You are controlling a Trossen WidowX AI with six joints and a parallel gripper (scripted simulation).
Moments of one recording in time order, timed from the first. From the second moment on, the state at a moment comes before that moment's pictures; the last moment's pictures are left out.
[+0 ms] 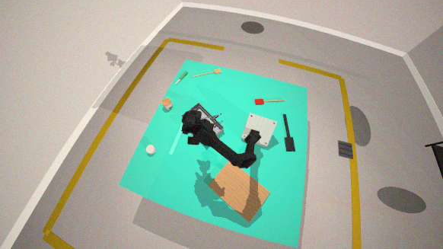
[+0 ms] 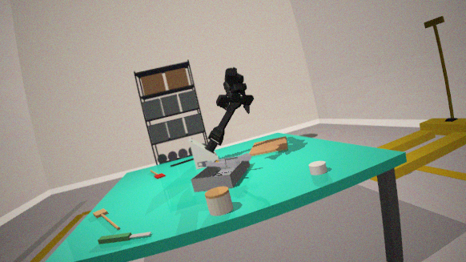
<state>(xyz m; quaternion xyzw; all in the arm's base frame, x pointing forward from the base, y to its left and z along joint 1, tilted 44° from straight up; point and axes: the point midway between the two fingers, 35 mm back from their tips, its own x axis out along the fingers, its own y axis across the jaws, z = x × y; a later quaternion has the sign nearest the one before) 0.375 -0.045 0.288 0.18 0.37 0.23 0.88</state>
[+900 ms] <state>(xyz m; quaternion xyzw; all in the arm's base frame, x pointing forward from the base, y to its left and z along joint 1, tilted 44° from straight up) 0.384 -0.061 0.121 0.72 0.57 -0.28 0.29</state>
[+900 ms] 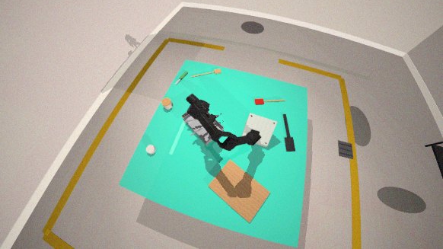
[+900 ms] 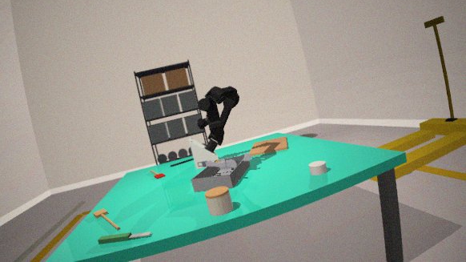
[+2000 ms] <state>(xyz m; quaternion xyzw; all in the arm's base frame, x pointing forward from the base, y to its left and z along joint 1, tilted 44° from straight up) 0.381 -0.053 0.072 0.72 0.48 -0.49 0.01</state>
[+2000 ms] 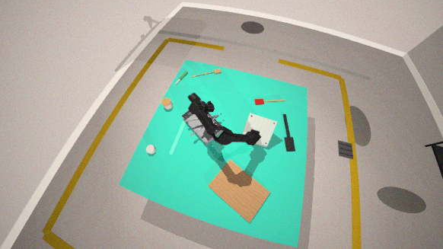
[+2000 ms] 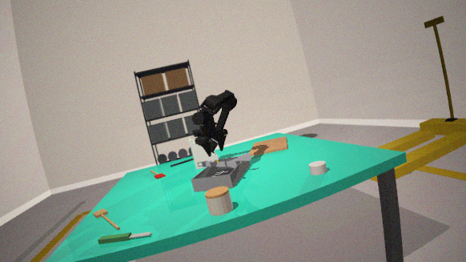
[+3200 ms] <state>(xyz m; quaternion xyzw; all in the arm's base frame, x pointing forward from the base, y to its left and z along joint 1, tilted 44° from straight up) 0.386 -0.013 0.030 0.72 0.48 -0.49 0.01</state>
